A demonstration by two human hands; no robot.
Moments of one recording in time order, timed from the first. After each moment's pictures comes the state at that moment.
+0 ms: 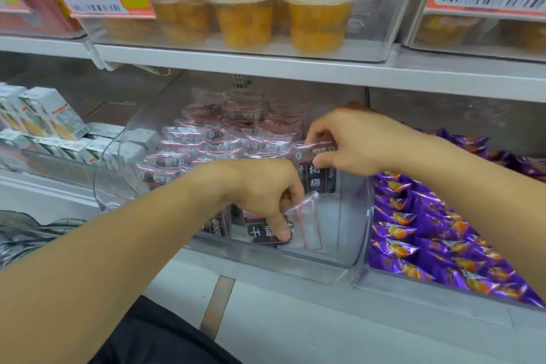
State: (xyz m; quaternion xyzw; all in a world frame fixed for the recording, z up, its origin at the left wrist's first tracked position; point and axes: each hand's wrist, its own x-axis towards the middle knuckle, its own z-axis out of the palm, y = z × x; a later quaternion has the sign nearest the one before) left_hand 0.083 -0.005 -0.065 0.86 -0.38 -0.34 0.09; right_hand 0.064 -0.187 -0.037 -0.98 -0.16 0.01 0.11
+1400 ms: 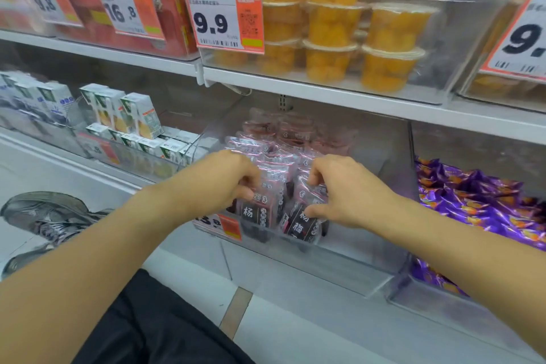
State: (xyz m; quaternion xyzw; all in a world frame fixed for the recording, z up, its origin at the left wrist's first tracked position) left_hand 0.055 0.134 -0.045 0.96 -0.26 -0.03 0.10; right_hand 0.037 -0.106 -0.061 -0.98 -0.17 -0.01 0.12
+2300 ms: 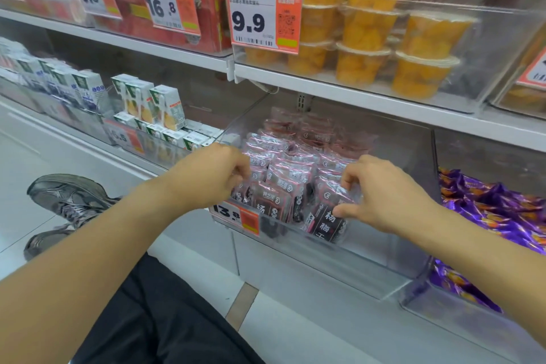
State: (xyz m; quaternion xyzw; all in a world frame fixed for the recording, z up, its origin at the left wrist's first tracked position) left_hand 0.049 0.175 -0.054 0.97 -0.21 0.03 0.09; right_hand 0.026 -0.114 -0.051 -0.99 -0.13 -0.01 0.07
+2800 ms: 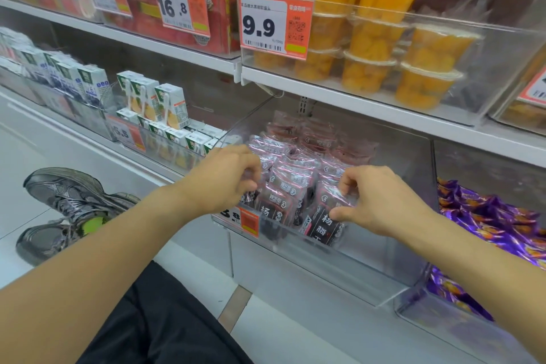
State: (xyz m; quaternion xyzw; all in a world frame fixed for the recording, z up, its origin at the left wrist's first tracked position) left_hand 0.051 0.166 -0.072 0.96 -0.22 0.07 0.18; right_hand 0.025 -0.107 -0.048 -0.99 -0.09 0.01 0.10
